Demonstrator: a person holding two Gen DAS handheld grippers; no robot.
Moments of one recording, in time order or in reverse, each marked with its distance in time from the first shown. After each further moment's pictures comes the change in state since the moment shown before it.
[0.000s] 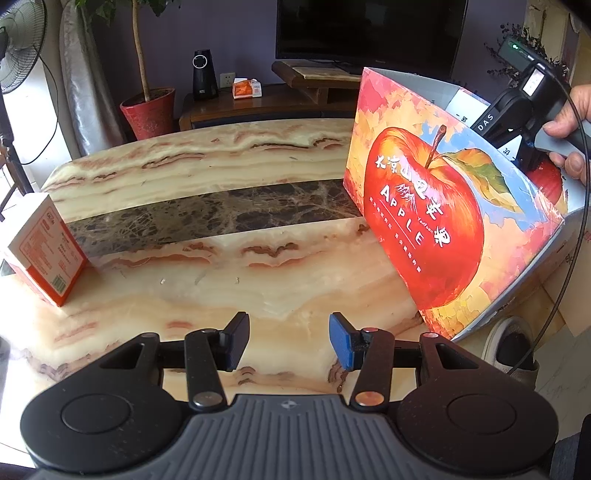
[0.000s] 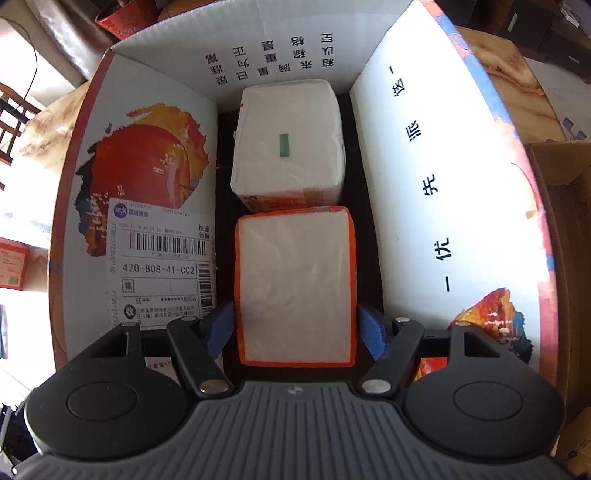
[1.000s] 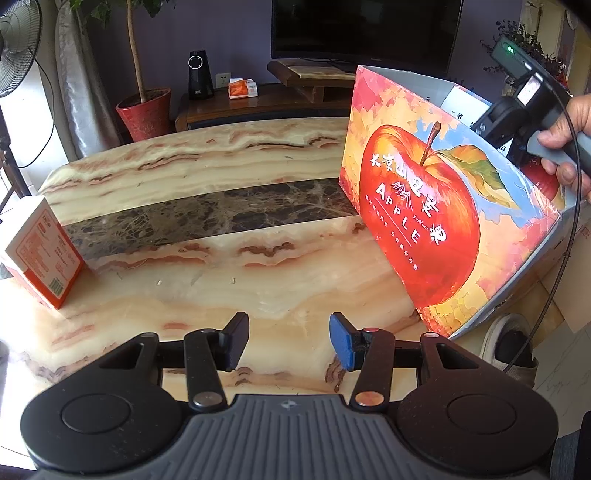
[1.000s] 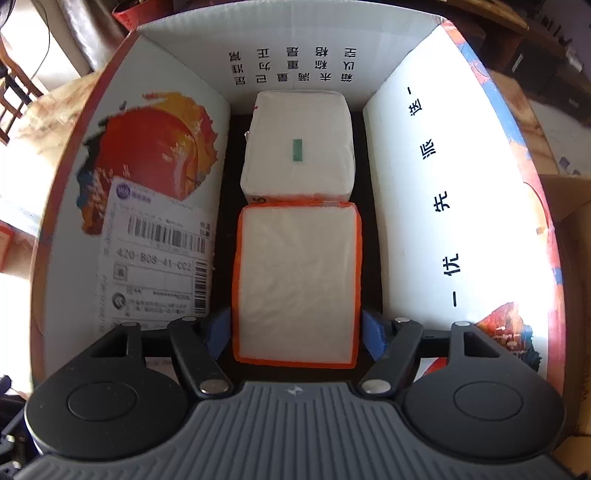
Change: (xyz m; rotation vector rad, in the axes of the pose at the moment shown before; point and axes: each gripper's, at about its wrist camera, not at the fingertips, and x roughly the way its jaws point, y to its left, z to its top) left arm 0.000 -0.001 -0.001 0.009 0.001 -0.004; right arm 0.024 0.009 0.003 -0.068 -0.087 -0.034
